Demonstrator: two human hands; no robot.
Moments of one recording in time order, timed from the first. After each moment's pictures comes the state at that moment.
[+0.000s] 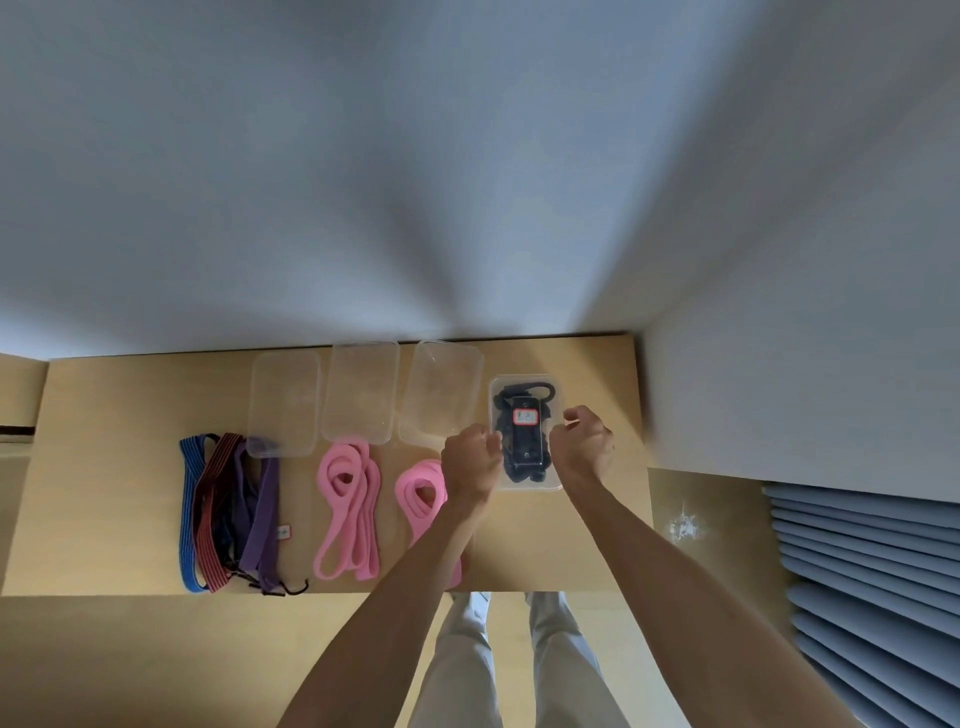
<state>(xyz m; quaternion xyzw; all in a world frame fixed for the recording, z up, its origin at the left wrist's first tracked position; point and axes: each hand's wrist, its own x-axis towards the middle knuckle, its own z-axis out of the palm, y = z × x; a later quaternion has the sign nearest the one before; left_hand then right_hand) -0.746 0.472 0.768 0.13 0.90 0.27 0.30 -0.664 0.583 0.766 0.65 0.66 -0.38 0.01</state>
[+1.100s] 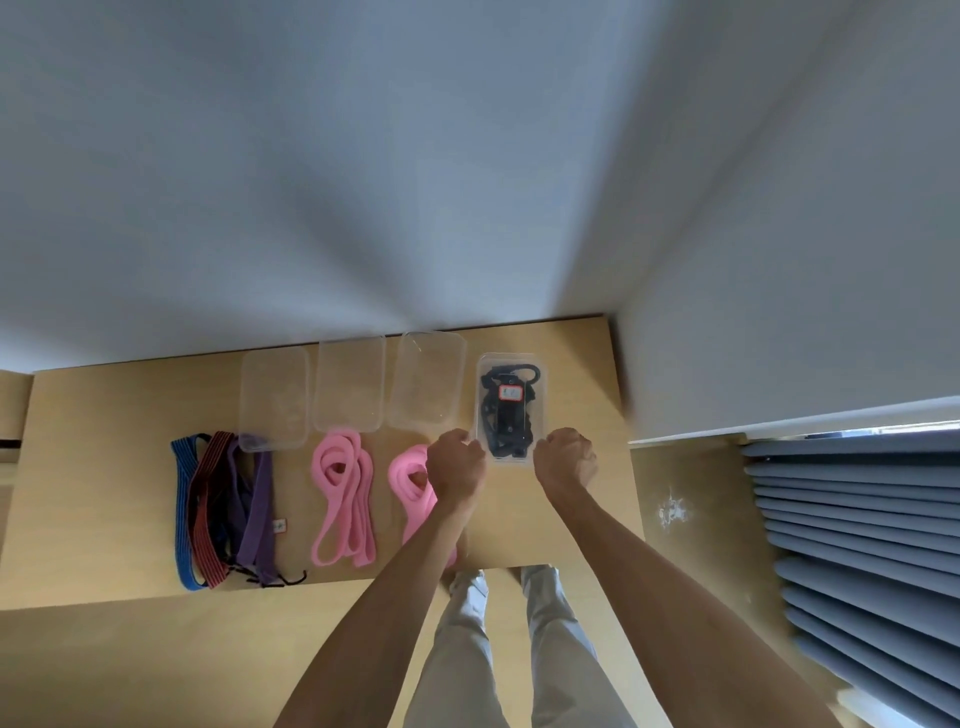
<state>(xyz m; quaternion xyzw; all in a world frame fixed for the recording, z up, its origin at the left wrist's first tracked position) -0.723 0.447 0.771 0.05 0.91 0.28 0.31 -0.630 0.545 0.778 0.65 0.65 -0.36 0.11</state>
